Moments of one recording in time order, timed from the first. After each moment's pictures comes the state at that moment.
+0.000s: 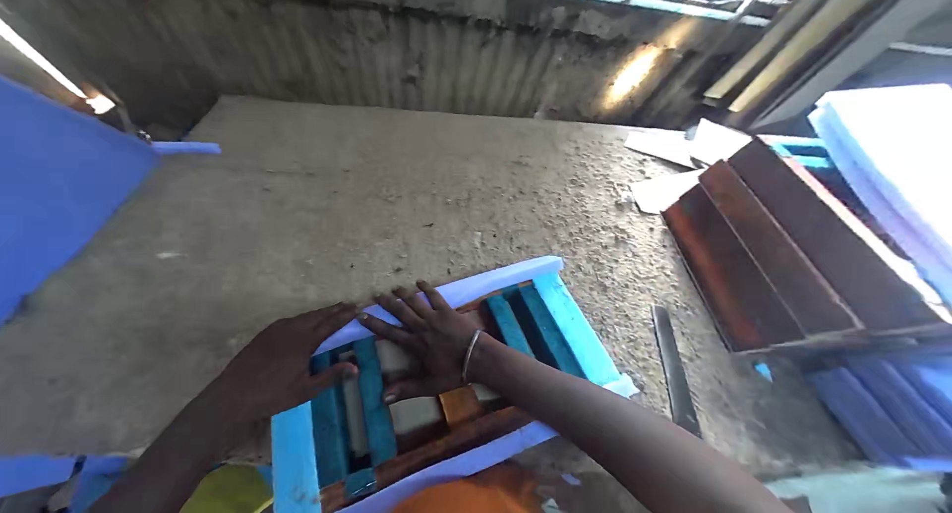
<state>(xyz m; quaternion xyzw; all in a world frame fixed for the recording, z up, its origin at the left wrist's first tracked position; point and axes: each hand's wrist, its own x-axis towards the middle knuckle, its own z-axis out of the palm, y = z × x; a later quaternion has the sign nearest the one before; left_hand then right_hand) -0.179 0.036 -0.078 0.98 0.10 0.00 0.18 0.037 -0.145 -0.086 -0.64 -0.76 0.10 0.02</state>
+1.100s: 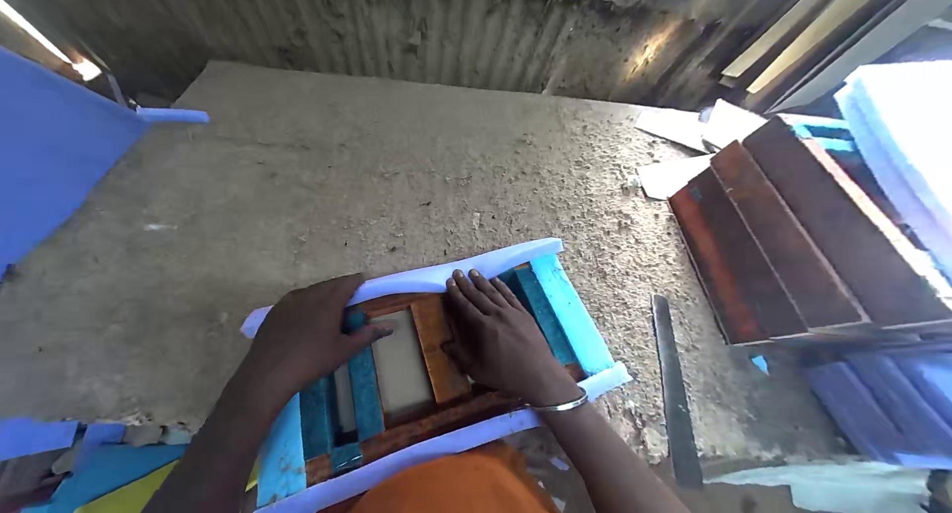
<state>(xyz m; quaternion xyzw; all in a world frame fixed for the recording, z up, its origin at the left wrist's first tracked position) -0.132 -0.016 -0.050 0.96 0.25 -0.03 0.15 0.061 -0.234 -0.086 -0.80 -0.59 0.05 0.09</state>
